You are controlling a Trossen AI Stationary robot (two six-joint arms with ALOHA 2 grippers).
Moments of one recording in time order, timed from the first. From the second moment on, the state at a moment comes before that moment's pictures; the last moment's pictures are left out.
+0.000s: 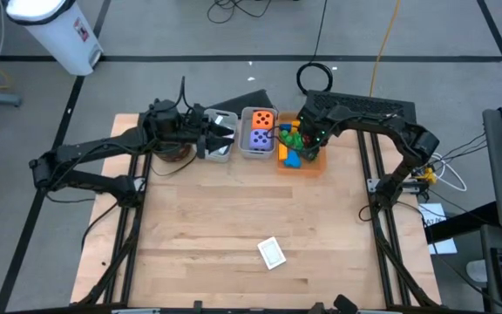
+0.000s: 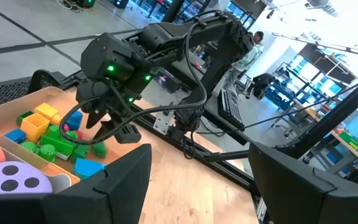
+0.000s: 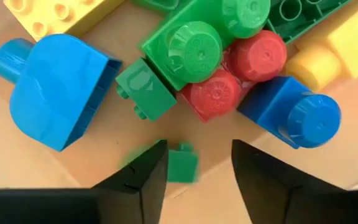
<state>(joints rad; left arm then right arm) 0.44 1.14 0.87 0.18 0.44 -0.53 -0.68 1.66 1.09 -0.81 0.03 -0.04</state>
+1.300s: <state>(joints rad) -0.10 1.14 0.87 0.18 0.09 -0.81 -0.12 1.03 1.08 -0.52 -0.30 0.47</state>
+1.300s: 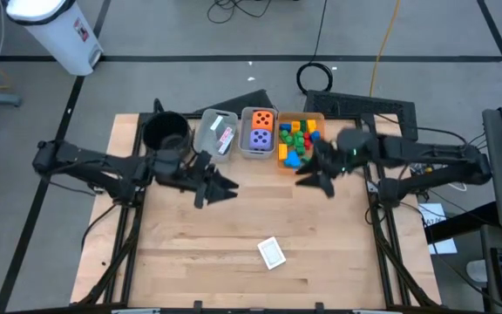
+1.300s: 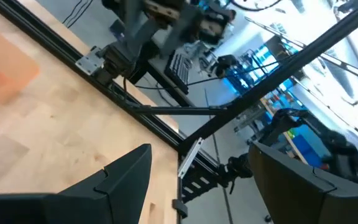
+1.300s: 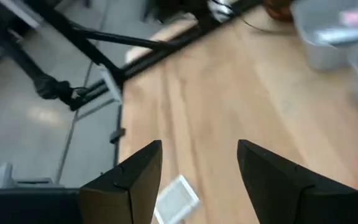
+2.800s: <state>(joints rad) -0.52 1.11 0.87 -0.08 0.11 -0.65 0.51 1.91 1.54 -0.77 0.21 1.37</state>
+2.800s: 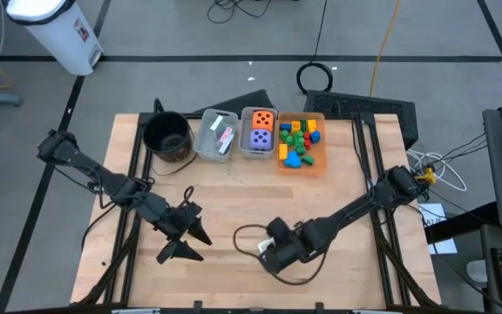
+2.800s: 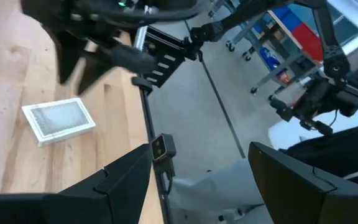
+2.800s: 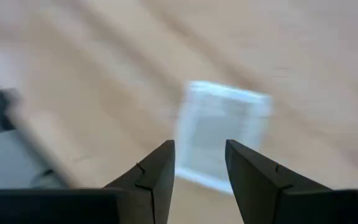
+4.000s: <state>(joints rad) -0.48 1.11 0.87 -0.09 0.08 -0.63 0.47 1.91 1.54 -0.33 0.31 1.19</state>
